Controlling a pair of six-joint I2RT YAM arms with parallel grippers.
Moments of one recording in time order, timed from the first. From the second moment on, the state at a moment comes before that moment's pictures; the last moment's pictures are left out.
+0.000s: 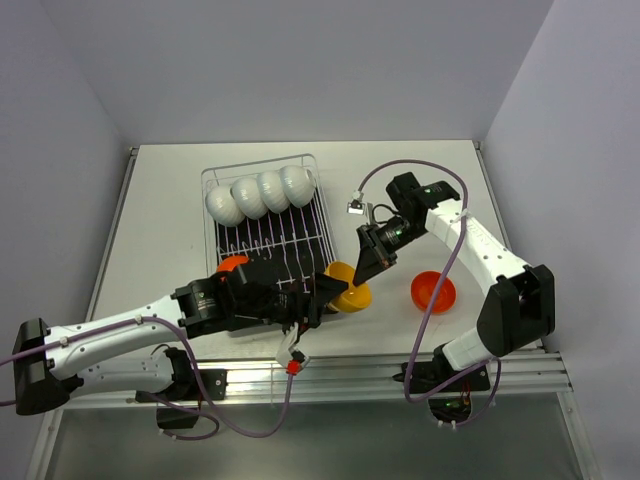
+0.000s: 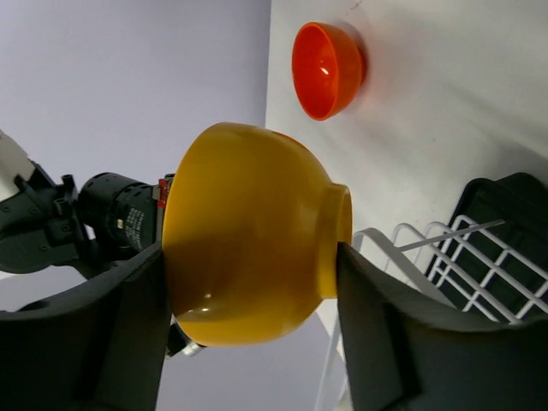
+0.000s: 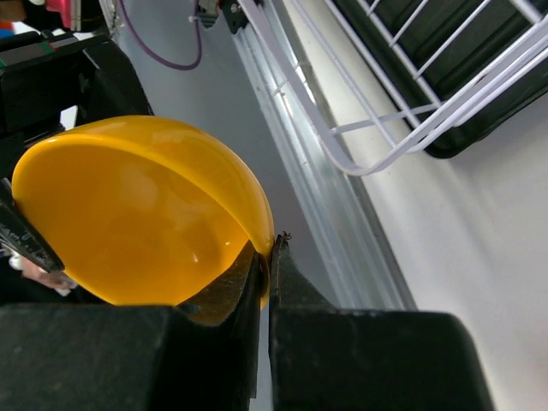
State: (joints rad) left arm -1.17 1.03 0.84 -0.23 0.38 1.70; right arm 0.36 1.48 1.26 -1.25 -1.01 -0.27
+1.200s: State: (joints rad) left arm -0.84 1.13 1.26 -0.55 0.38 0.46; right arm 0.01 1.48 1.56 -1.12 -0.98 -0.09
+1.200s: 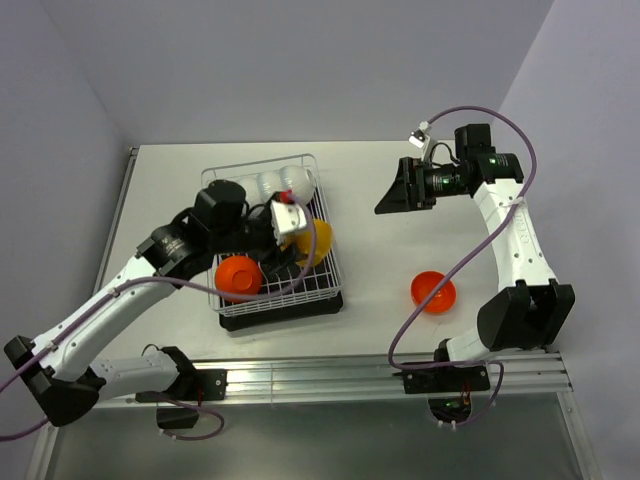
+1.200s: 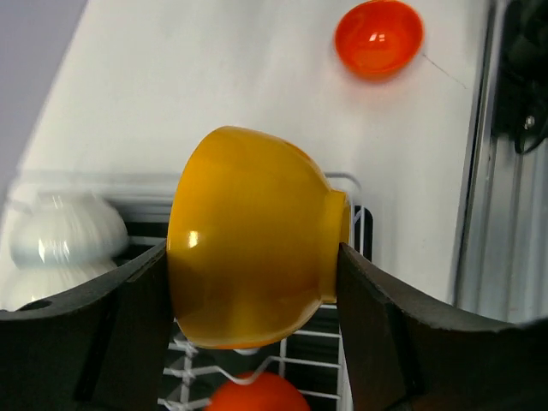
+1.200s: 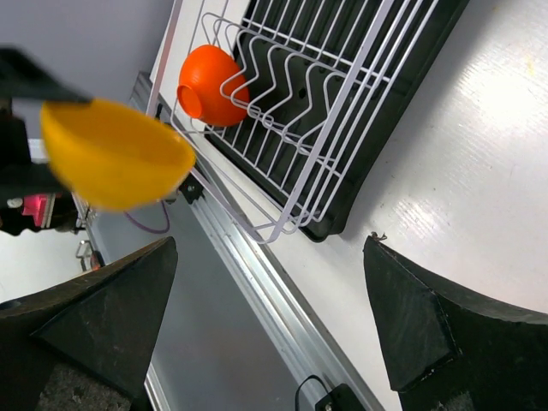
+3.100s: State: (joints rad) left arm -0.42 1.44 1.24 -1.00 0.55 0.07; right arm 0.01 1.48 1.47 -1.16 -0.99 -0.17
